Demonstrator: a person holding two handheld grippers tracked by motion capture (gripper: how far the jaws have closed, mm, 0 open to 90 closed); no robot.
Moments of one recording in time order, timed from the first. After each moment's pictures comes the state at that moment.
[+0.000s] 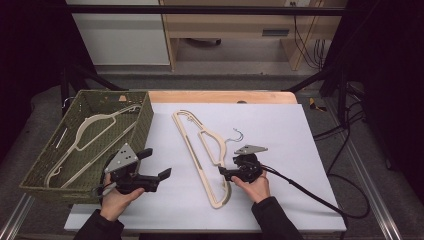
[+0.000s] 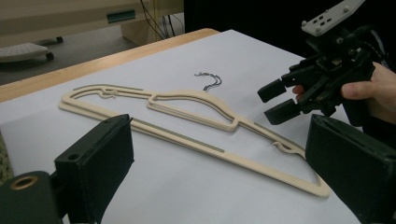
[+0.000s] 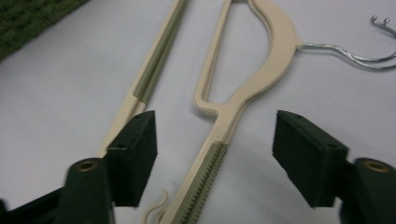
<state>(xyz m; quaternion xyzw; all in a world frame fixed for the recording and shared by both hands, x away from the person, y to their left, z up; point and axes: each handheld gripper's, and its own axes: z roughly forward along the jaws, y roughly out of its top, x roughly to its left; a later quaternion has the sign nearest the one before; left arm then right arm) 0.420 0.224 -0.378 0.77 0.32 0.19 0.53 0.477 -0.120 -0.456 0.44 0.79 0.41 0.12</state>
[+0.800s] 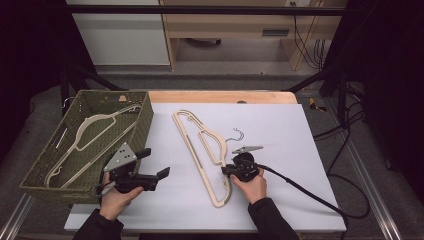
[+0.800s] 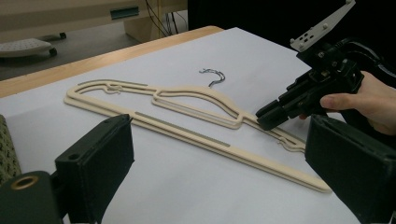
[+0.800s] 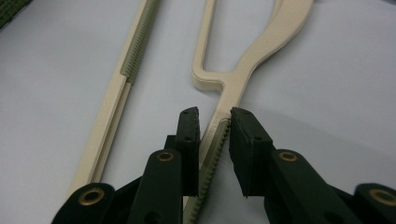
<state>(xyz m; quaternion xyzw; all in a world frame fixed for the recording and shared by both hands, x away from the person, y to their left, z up) 0.423 0.227 -0.380 0.77 0.33 0.18 0.52 0.488 -0.117 -0.473 0.48 0.79 0.37 0.07</state>
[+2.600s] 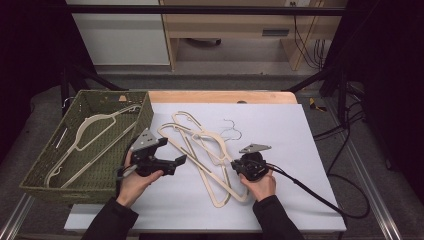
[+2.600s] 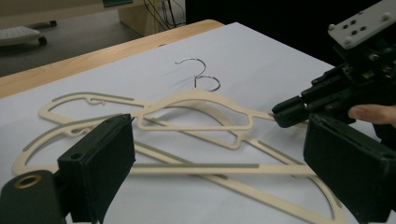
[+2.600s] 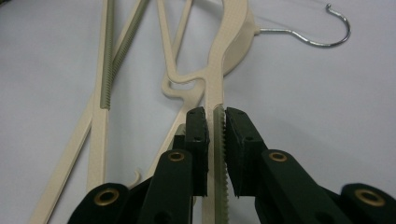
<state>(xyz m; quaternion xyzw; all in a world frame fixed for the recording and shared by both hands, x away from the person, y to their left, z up) 0.466 0.180 -0.372 0.78 0.33 0.17 0.50 0.479 -0.136 -0.451 0.45 0.80 0.37 0.15</state>
